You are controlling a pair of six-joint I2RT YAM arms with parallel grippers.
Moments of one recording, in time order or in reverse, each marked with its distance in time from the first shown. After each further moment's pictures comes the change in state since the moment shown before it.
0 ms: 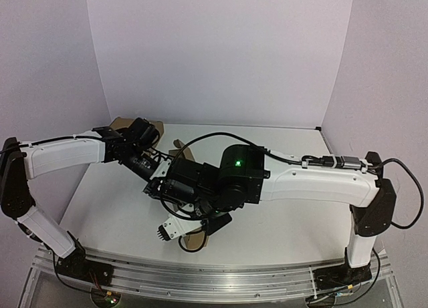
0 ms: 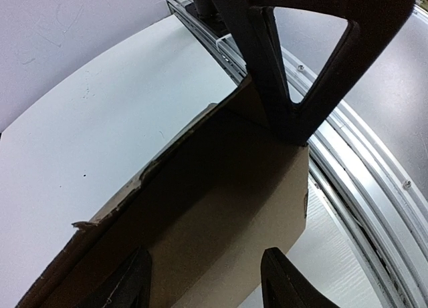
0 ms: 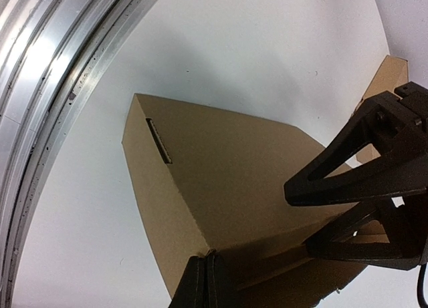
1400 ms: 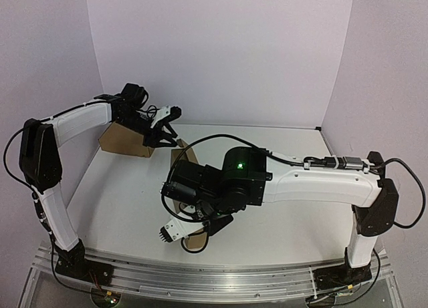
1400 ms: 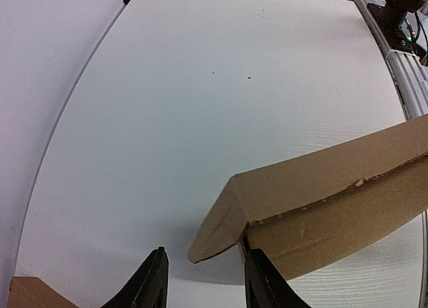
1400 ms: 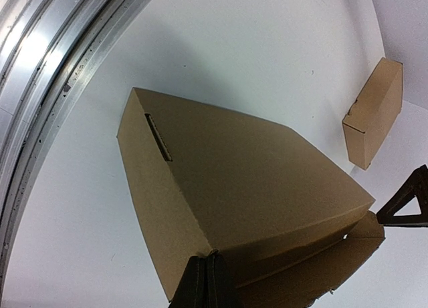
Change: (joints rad) left arm 0.301 0.311 0.473 -0.050 -0.156 -0.338; right arm 0.005 -0.020 -0.040 0.031 0.028 -0.037
